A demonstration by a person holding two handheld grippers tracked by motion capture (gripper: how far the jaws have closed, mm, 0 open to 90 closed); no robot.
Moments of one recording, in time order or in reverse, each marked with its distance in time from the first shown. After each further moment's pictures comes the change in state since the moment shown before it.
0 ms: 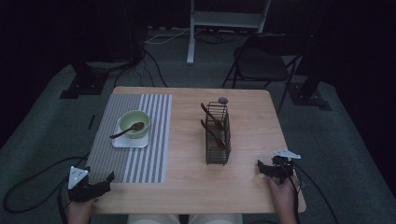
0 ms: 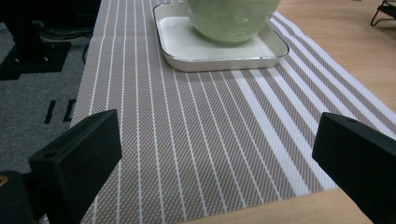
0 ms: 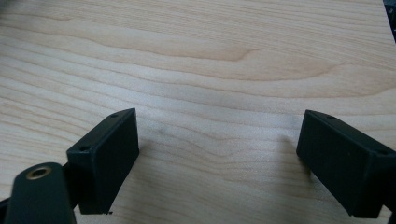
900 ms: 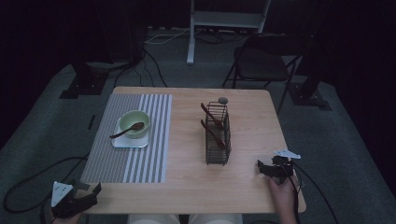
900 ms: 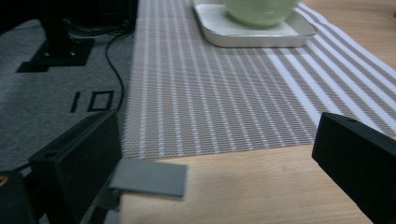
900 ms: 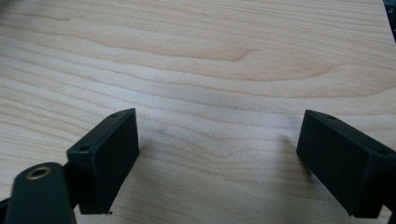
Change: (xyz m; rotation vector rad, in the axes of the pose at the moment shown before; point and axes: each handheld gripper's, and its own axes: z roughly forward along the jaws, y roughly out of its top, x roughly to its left) left arm 0.024 -0.030 -0.037 -0.013 0.073 -0.024; right arm 0.000 0.000 0.000 0.000 0.000 0.000
